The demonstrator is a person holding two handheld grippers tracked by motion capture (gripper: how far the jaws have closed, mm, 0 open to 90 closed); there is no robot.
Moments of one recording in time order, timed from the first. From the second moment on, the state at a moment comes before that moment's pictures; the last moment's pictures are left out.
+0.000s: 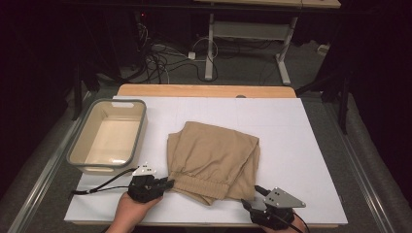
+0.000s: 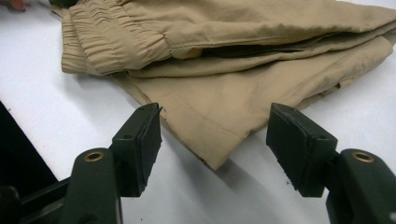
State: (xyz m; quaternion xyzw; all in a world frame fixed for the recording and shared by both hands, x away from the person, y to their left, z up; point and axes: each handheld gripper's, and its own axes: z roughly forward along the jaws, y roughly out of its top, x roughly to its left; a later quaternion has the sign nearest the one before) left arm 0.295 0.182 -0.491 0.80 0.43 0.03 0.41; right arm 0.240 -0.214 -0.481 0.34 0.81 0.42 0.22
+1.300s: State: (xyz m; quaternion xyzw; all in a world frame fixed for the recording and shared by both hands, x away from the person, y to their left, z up) left arm 0.291 0.206 -0.490 0.84 0.36 0.10 0.40; right arm 0.281 -0.208 -0.471 0.40 0.76 0.44 0.25
